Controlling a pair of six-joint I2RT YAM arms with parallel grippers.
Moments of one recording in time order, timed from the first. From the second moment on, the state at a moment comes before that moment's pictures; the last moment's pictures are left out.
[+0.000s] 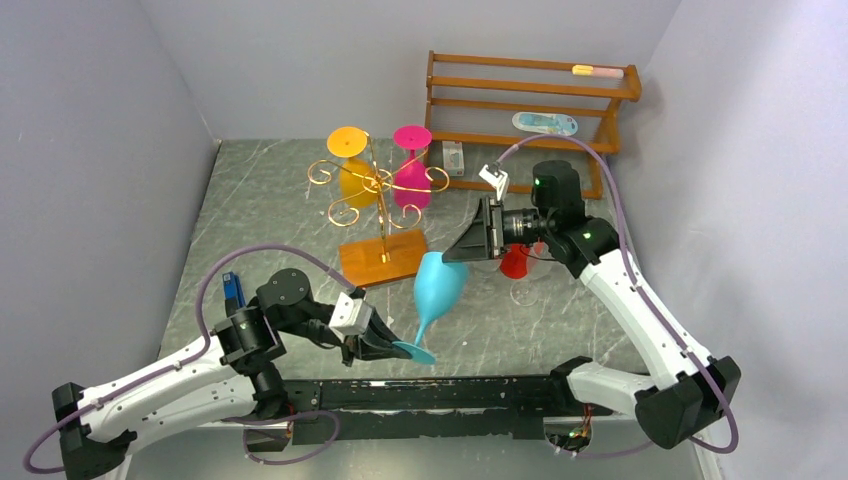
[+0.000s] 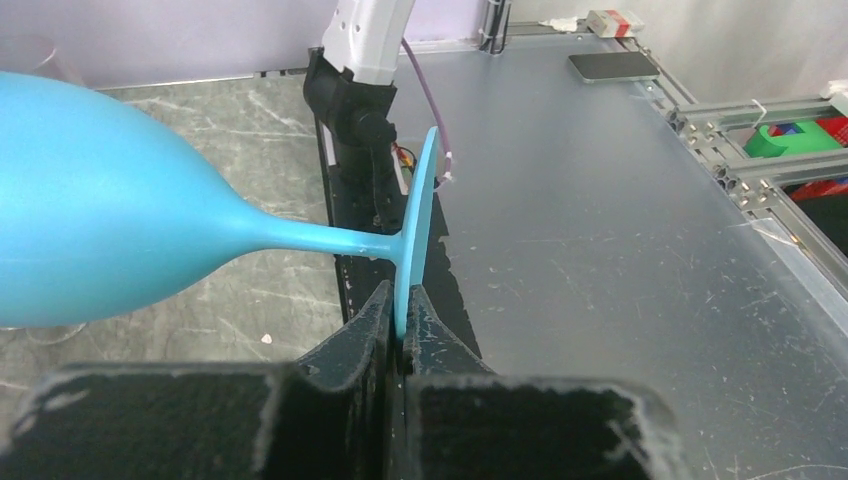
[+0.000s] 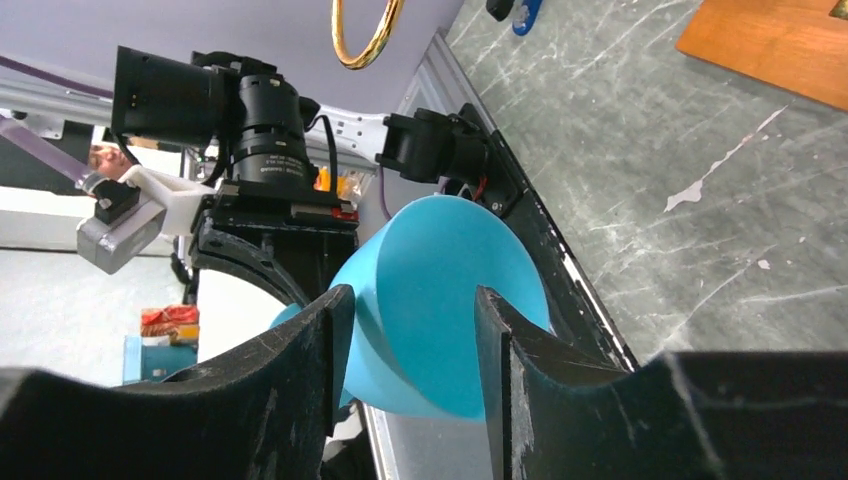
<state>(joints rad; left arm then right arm) -1.04 0.68 0.63 -0.02 0.77 -0.01 0.43 1.13 1.14 -0.52 -1.00 0.58</state>
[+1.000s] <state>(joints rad) -1.04 0.67 0.62 0.01 0.76 0.03 0.43 1.02 1.08 -0.30 -1.27 0.74</state>
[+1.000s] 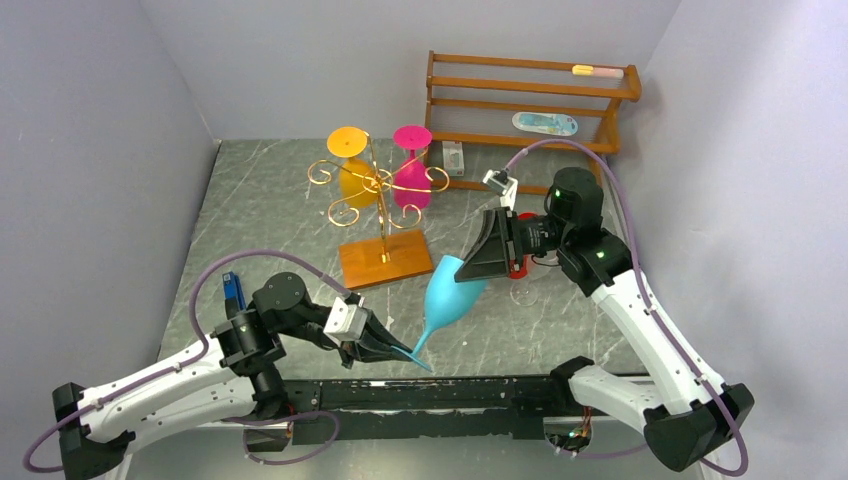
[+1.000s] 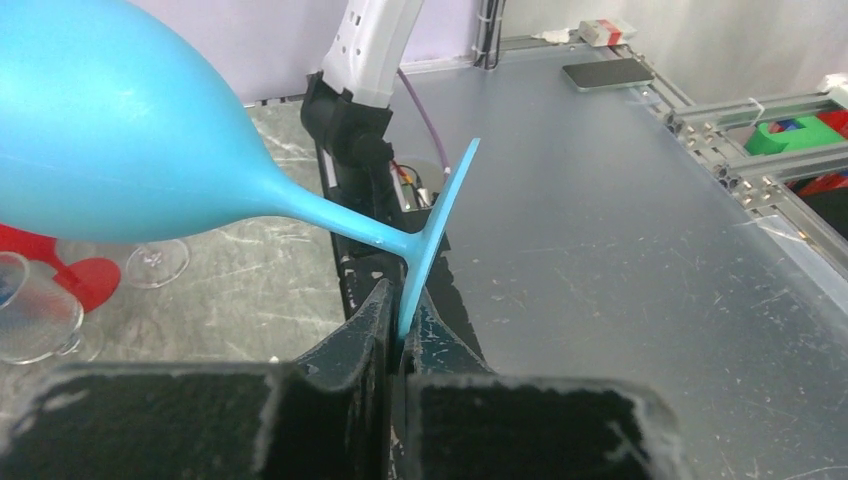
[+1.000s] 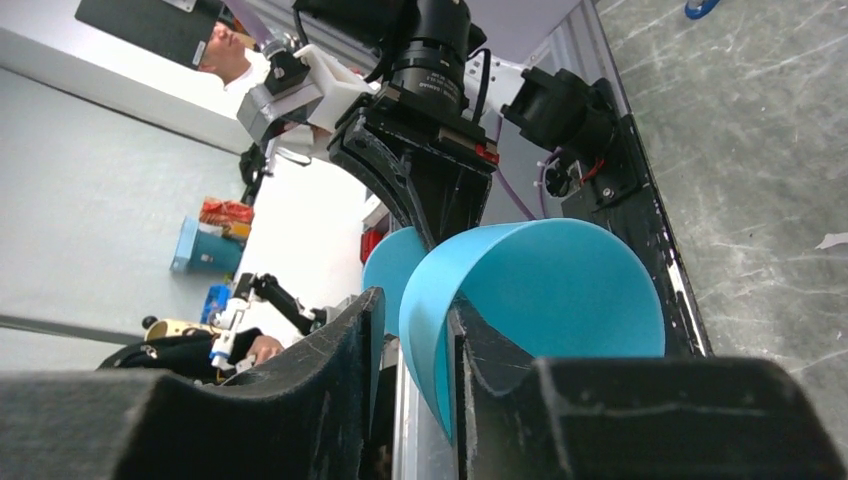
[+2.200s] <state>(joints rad) -1.04 0.68 0.65 -0.03 0.80 0.04 0.45 1.05 1.09 -0.26 -1.40 0.75</state>
